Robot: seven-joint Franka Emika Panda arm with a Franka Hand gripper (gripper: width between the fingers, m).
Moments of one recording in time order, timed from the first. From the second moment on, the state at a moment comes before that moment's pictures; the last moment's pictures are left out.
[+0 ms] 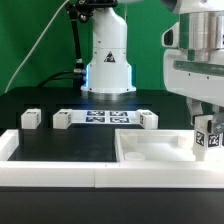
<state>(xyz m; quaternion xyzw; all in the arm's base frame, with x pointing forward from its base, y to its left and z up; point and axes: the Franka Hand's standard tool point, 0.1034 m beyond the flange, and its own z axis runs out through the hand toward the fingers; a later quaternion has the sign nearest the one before) 0.626 0.114 0.075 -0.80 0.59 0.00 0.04</state>
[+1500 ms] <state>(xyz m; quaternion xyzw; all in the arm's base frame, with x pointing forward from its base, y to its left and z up) 0.627 0.124 0.076 -1.00 0.02 -0.03 0.03</state>
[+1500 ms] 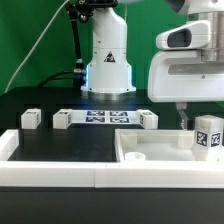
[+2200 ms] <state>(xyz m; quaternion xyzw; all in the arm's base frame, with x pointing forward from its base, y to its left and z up) 0.628 0.117 0.076 -0.98 -0.19 -0.03 -0.01</state>
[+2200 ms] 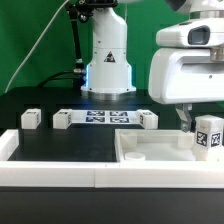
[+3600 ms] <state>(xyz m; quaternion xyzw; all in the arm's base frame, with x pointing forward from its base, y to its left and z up) 0.627 0.112 0.074 -0.98 0.19 -0.03 0.01</state>
